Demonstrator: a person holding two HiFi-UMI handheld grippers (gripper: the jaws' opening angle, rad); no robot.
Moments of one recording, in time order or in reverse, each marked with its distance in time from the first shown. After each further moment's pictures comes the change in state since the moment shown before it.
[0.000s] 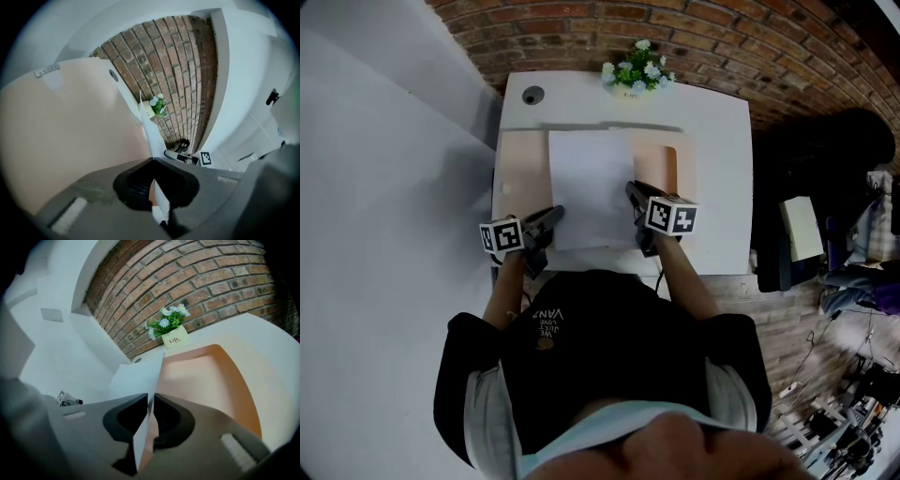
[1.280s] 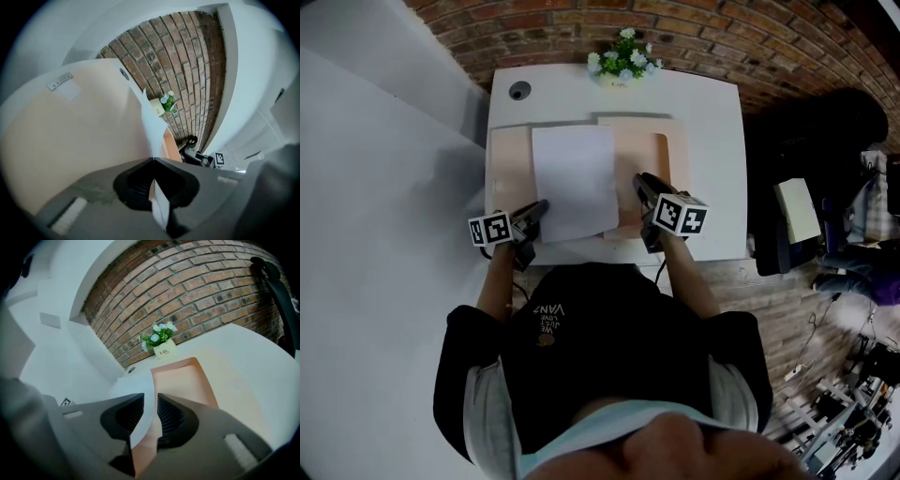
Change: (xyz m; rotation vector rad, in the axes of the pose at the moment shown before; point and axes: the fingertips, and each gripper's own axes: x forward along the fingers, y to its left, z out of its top) left arm -0.013 0.036 -0.001 -0.009 0.053 0.091; right arm -0.043 -0.015 0.011 0.035 -0.117 -0.077
